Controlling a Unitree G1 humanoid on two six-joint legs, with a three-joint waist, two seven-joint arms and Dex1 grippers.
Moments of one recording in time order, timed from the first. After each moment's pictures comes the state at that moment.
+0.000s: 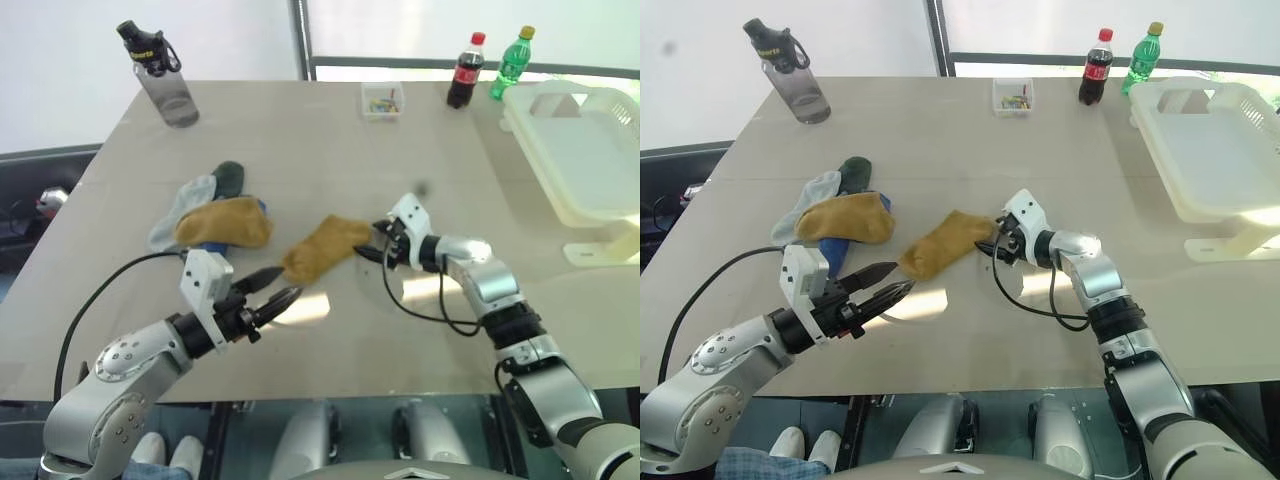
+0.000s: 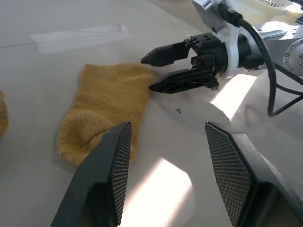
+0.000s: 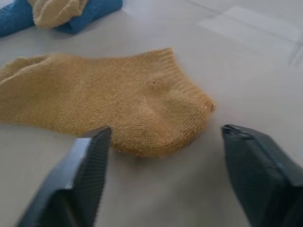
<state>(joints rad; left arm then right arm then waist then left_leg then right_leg) 0.18 0.64 0.24 -0.62 -0.74 0.60 -0.61 -0.66 -0.22 0.21 0.39 0.16 0.37 0.75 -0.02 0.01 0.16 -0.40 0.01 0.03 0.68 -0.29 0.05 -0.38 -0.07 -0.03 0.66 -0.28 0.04</state>
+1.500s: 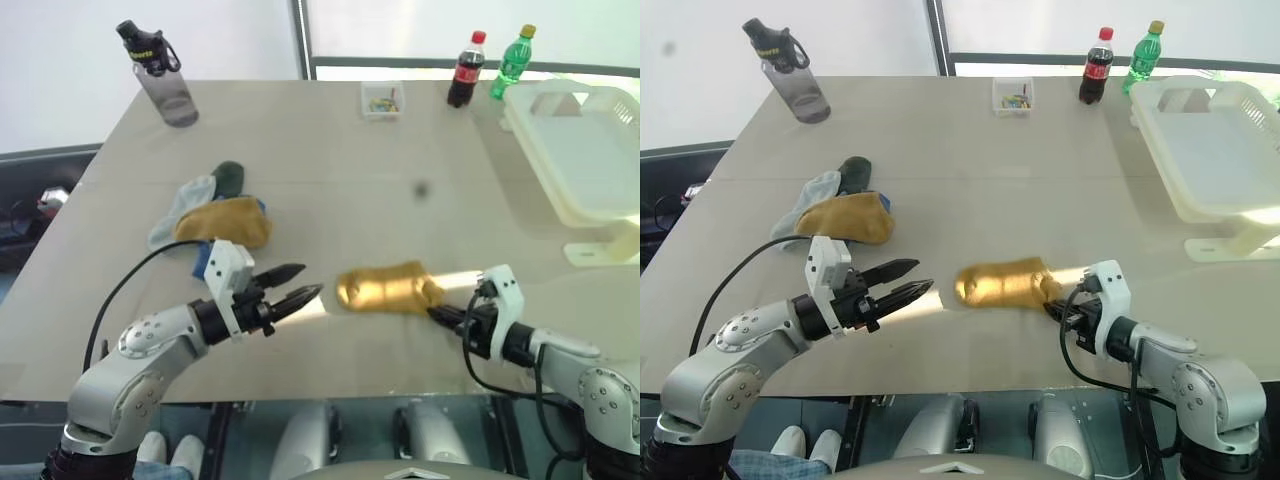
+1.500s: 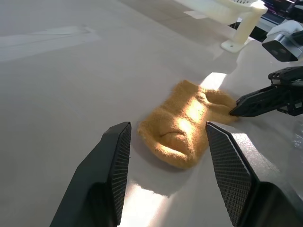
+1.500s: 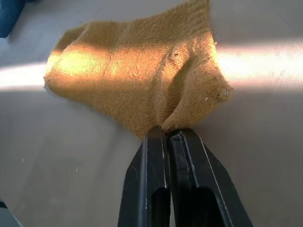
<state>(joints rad) 0.05 0.65 0.15 -0.54 -0.71 0.61 -0.70 -0.02 -0.34 -0.23 -0.65 0.67 1.31 0.42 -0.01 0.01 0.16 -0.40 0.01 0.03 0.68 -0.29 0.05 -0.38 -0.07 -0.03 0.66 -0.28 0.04</state>
